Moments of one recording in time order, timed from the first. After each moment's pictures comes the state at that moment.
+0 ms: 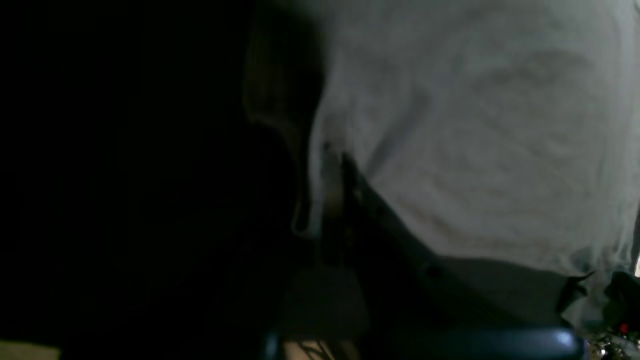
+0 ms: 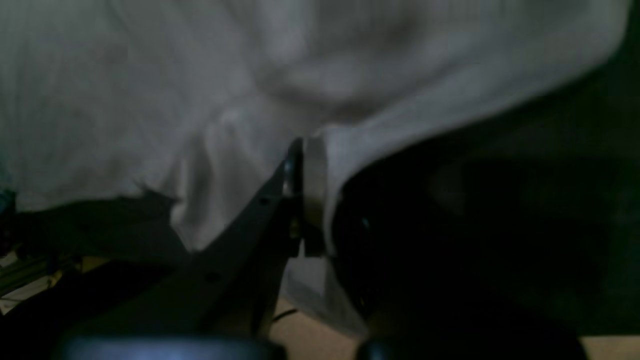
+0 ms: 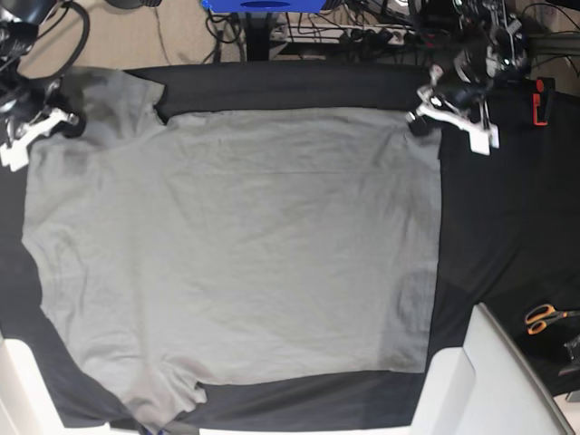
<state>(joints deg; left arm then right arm) 23.6 -9.3 -21.7 83.5 -43.1 -15.6 38.2 -9.4 8.0 45.1 71.6 33.5 39.9 -63.6</state>
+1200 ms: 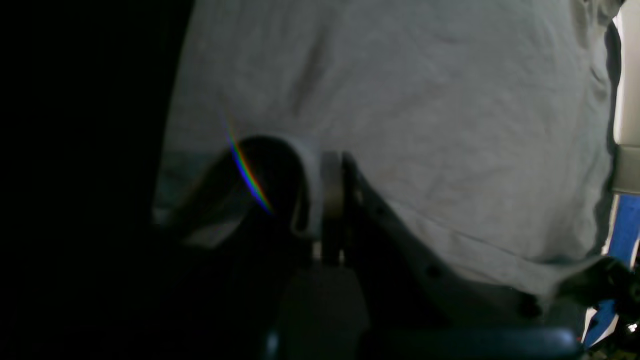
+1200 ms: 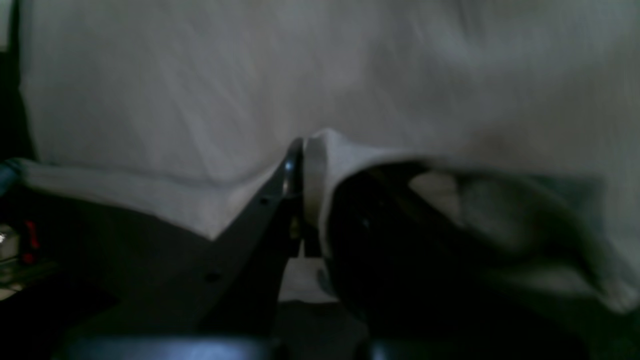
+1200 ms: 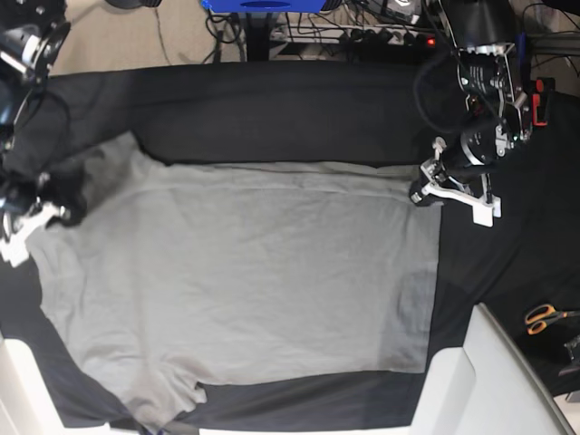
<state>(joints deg) 4.9 -9.6 -22.7 74.0 -42.4 -12.3 45.6 12.7 16.9 34.8 52.6 33.4 39.8 -60.6</state>
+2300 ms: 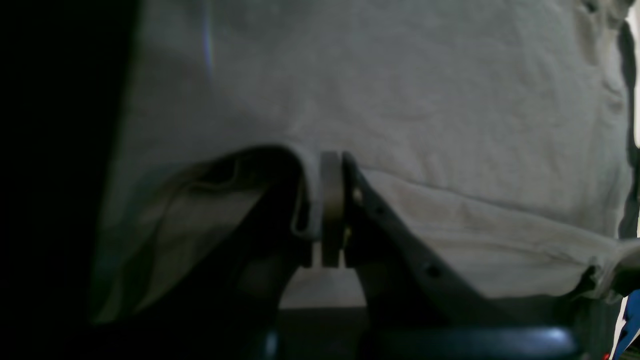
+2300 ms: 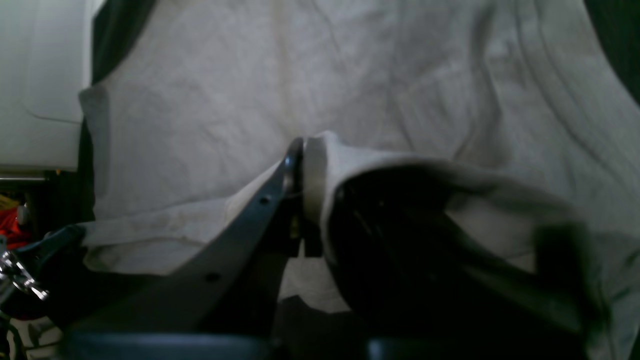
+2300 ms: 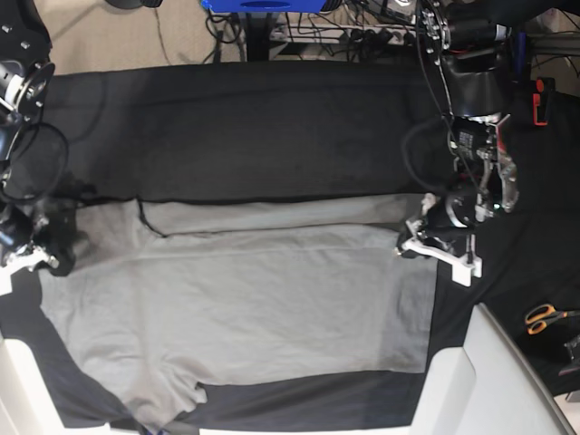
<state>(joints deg) -9.8 -9.8 -16.3 61.5 -33.8 -12.3 40.5 20.8 19.0 34.8 39.9 33.1 39.7 -44.1</state>
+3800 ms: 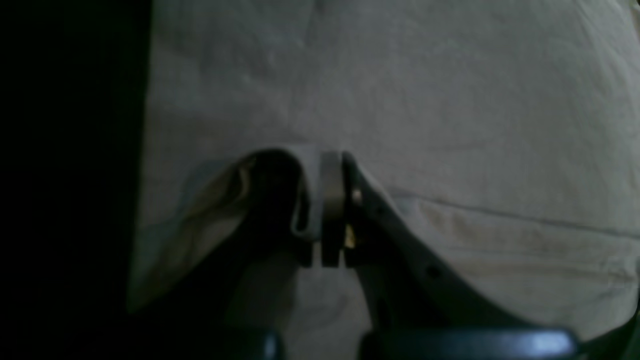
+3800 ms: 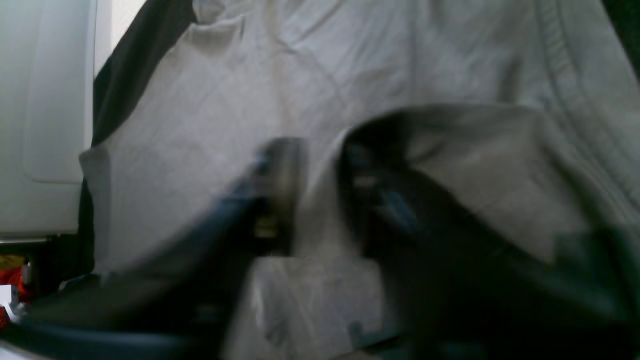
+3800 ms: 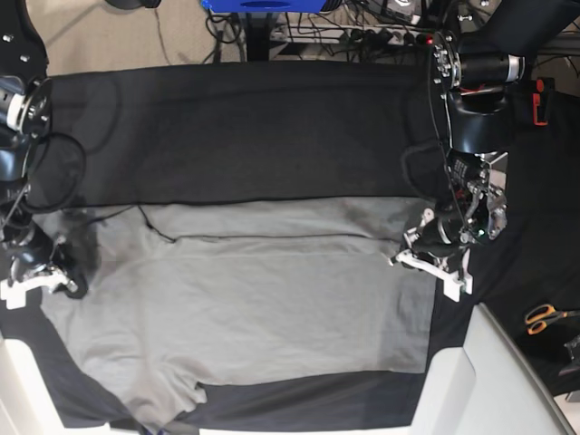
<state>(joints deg) -19.0 -12.3 -10.4 46.6 -26.3 -12.3 32.3 26.0 18.7 24.6 28.7 33.6 33.4 -27.9</state>
